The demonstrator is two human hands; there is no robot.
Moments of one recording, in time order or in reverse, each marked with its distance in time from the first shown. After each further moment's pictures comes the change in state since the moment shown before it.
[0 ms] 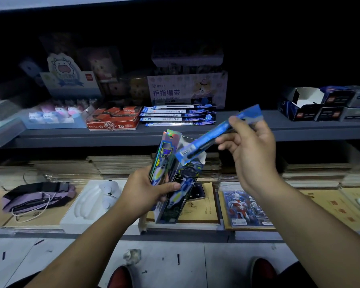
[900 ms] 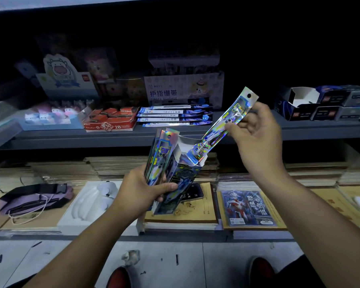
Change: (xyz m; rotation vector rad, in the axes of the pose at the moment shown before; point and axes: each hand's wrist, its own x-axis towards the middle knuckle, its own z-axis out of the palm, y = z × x) left_hand -0.003 0.006 0.002 0.001 0.059 0.081; right_hand 0.018 -0.004 -0.020 -0.472 -0.078 -0.303
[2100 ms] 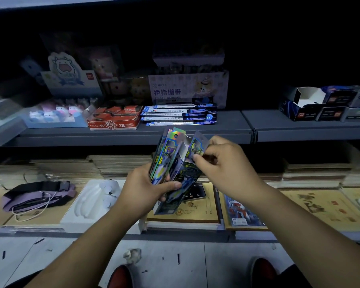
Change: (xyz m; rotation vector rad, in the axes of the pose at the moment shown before) left_hand 0.000 -0.001 -0.002 0.060 0.012 0.027; right_hand -0.035 0.006 0.027 -0.601 -0.450 -0.066
